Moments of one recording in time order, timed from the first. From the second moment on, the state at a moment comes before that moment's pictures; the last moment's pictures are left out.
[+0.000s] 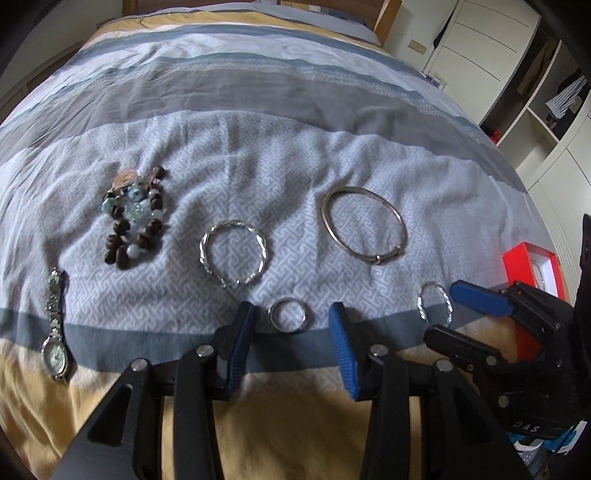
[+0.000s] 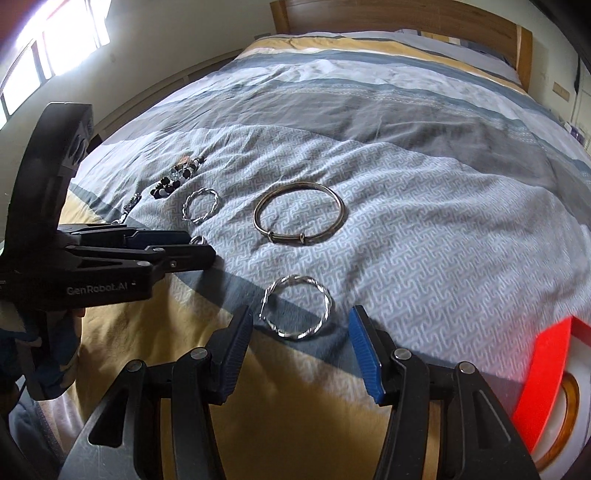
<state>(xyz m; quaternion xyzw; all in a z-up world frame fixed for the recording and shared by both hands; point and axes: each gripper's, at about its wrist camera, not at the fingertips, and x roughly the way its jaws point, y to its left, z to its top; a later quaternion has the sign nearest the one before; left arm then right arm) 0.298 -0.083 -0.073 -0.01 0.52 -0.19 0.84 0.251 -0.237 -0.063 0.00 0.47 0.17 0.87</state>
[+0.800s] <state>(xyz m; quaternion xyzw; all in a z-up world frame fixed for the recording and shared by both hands) 0.233 -0.071 -0.018 -0.02 0.48 -0.19 0.86 0.177 -0.249 -0.001 0.00 0.43 0.14 0.89</state>
